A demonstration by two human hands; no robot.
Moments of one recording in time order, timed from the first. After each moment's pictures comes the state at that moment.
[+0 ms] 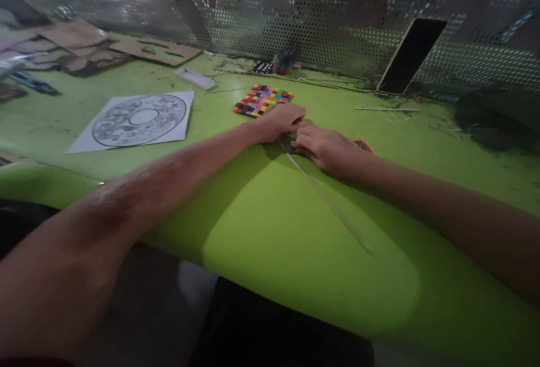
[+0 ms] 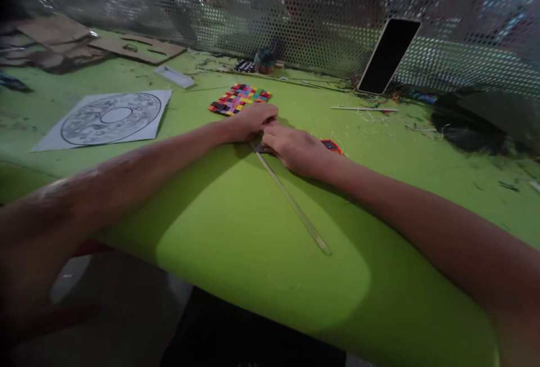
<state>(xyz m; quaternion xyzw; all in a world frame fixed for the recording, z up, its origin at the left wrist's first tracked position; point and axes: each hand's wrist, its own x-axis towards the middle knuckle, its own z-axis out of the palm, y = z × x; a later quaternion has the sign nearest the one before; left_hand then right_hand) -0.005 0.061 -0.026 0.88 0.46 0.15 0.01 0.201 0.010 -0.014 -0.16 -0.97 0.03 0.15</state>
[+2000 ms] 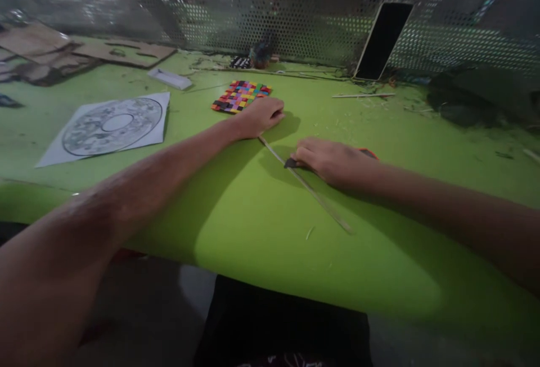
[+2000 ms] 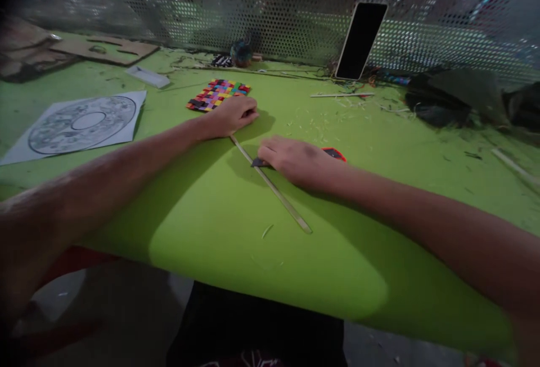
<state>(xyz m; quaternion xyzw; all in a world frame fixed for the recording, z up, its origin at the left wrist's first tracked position) -0.009 0.062 -0.035 0.88 0.43 0.19 -0.01 0.238 -0.043 0.000 -0.21 -0.97 0.04 0.07</state>
